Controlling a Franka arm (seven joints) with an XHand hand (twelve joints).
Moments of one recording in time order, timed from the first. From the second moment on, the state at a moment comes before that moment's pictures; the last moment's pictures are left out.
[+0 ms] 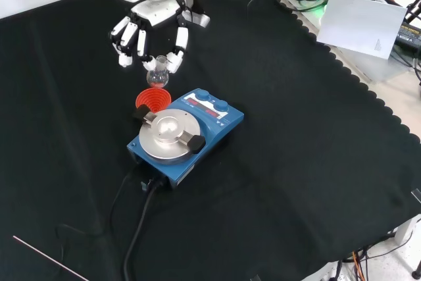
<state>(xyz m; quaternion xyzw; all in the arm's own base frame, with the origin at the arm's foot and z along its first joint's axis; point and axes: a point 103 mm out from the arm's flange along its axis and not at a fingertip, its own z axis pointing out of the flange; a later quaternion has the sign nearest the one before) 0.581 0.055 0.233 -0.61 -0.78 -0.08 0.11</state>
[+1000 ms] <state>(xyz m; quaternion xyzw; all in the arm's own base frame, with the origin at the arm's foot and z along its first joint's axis) 0.599 0.135 0.227 -0.56 -0.82 -0.07 0.14</state>
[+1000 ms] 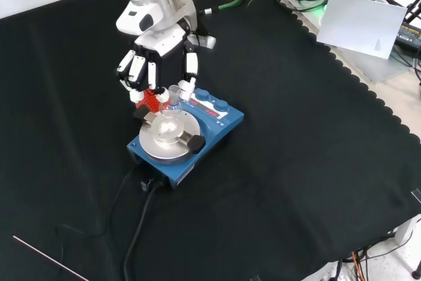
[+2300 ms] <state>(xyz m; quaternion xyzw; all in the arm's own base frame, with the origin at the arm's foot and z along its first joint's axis) 0.612 0.130 0.202 -0.56 -0.82 -0.05 0.15</state>
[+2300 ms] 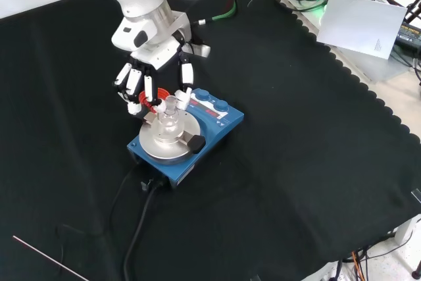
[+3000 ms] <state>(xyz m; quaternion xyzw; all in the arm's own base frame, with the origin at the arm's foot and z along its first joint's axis) 0.617 0.128 0.178 -0.56 -0.81 -0.03 0.16</state>
